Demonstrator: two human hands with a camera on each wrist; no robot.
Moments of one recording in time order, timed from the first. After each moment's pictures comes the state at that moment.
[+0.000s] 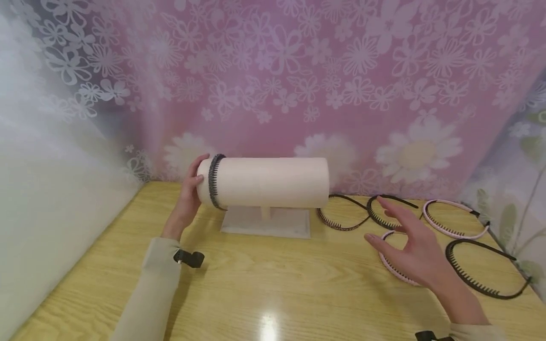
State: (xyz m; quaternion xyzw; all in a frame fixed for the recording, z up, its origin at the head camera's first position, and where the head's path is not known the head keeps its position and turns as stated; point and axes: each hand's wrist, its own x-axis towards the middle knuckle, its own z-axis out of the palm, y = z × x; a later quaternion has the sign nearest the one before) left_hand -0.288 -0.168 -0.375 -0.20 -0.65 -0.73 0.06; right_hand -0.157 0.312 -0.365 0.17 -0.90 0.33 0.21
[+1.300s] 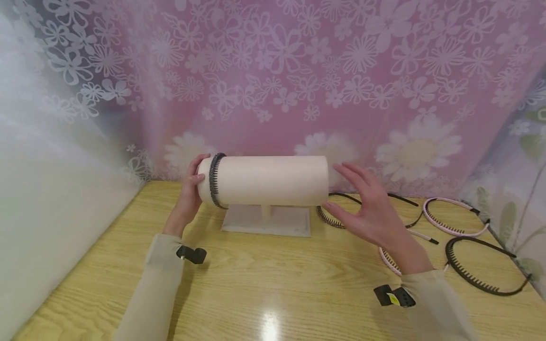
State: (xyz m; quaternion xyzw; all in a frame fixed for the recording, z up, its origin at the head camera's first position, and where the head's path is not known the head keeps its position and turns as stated) left_hand -0.292 -0.167 -0.374 -0.21 -0.64 -0.74 0.07; right_hand -0.204 0.244 -0.322 0.28 -0.86 0.32 0.28
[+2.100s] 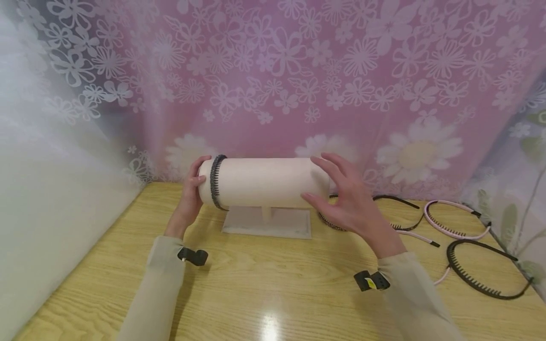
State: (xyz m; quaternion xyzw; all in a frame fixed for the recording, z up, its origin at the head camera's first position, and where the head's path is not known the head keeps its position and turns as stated) left_hand -0.292 -0.165 -0.375 -0.20 -0.64 -0.74 0.07; right_hand -0.230 0.210 -0.314 0.33 -0.84 0.29 0.32
